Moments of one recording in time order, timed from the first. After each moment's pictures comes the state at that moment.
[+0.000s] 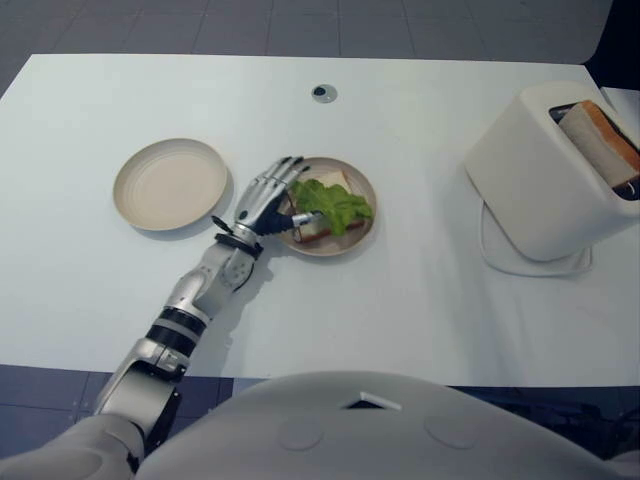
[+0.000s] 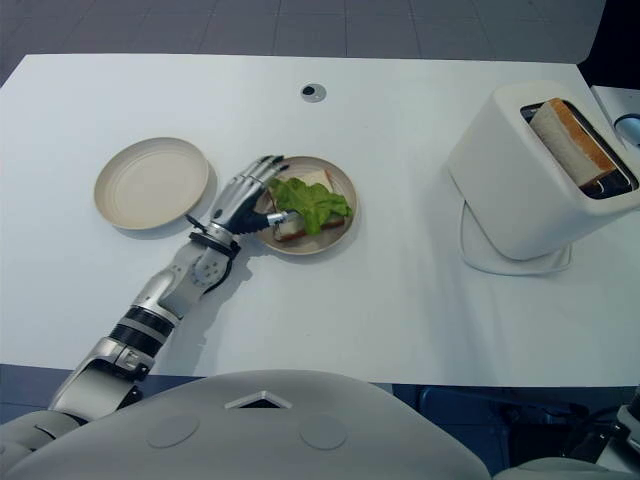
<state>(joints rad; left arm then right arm) -0.13 0.40 -0.33 0.25 0.78 -0.30 0.31 0.21 -0.76 -0.74 -0.22 -0.35 -0.23 0.25</state>
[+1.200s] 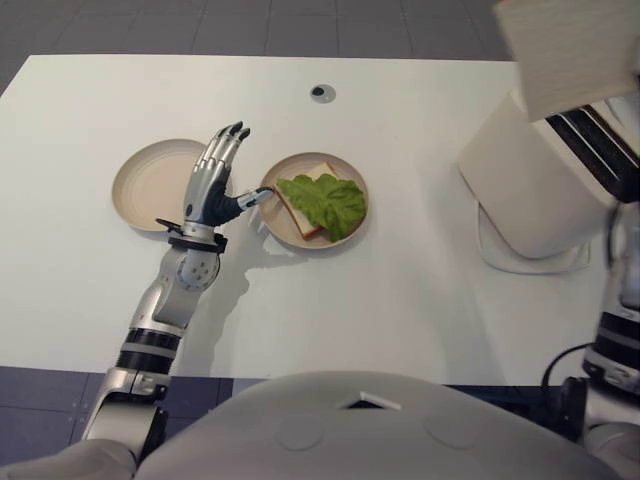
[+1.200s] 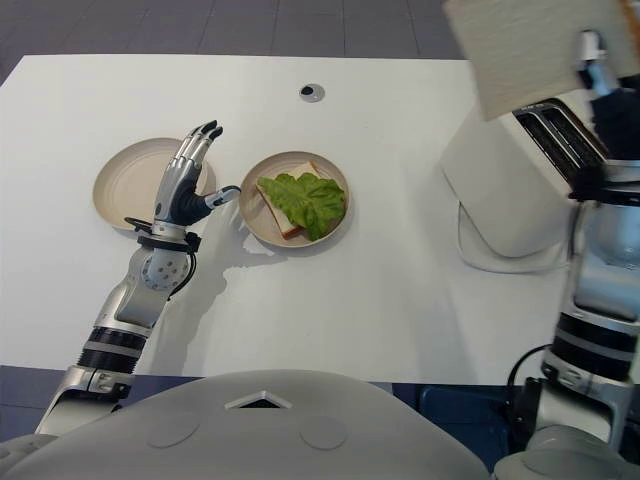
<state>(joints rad) -0.02 0.37 -0.16 0.14 0.63 -0.36 0.33 -0.12 -0.52 -0.23 -0.26 0.08 -0.20 0.14</state>
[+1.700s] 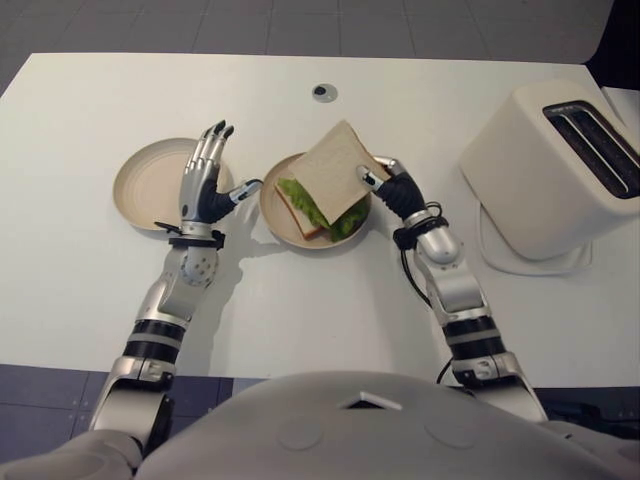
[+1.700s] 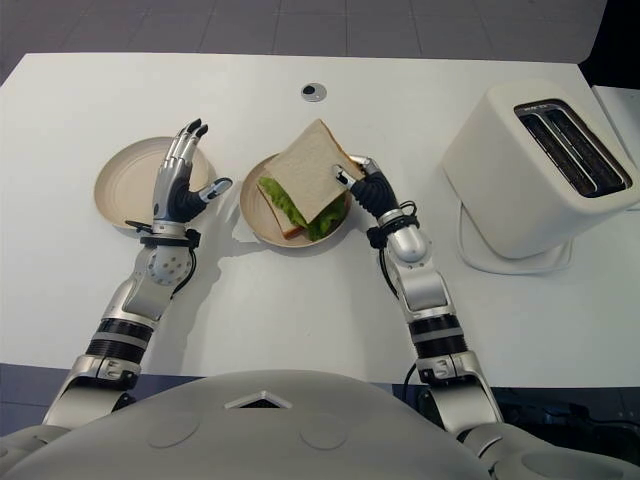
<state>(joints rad) -0.05 0.34 -0.13 0.23 0.63 -0.37 0.44 -0.05 -0.16 0.16 0.03 -0.04 -0.01 0.16</state>
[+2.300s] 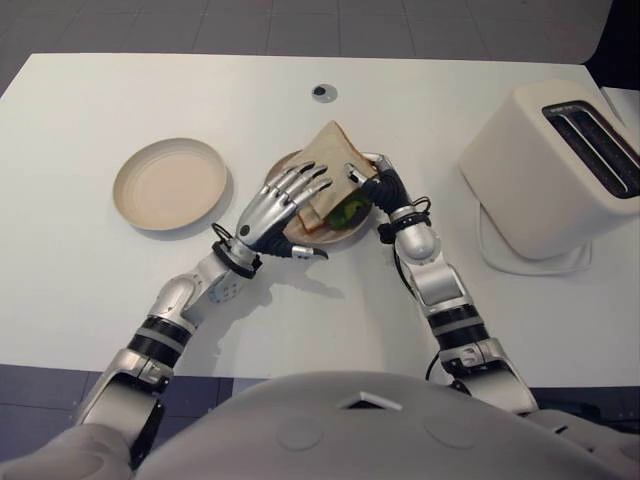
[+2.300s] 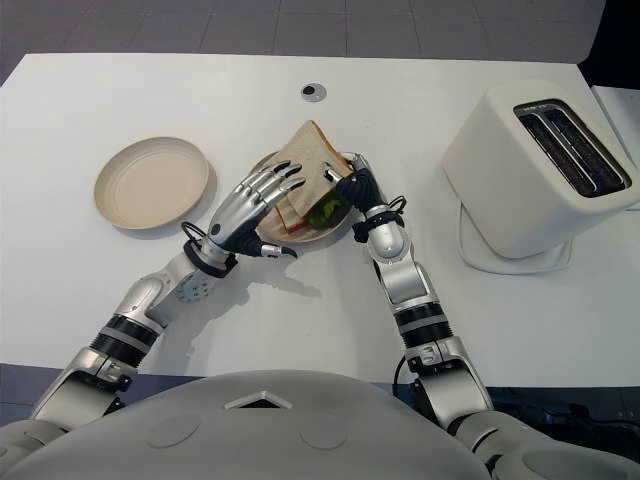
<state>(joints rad) -0.10 0.44 -0.41 0.20 0.93 -0.60 0.45 -0.15 -0.14 0.23 0.19 -0.28 -0.08 -0.02</state>
